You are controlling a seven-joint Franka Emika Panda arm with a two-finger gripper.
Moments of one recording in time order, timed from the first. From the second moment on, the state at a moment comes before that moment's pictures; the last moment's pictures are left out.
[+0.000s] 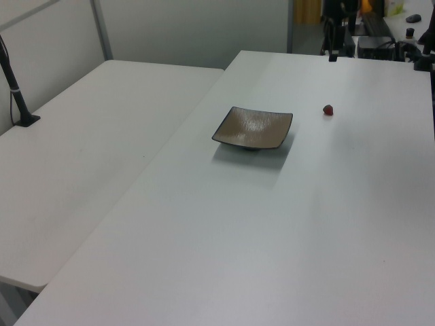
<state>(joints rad) -0.16 0.12 -0.06 -1.69 0.04 1.86 -0.70</state>
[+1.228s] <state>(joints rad) -0.20 0.31 -0.07 -1.76 -0.02 2.08 -0.70</state>
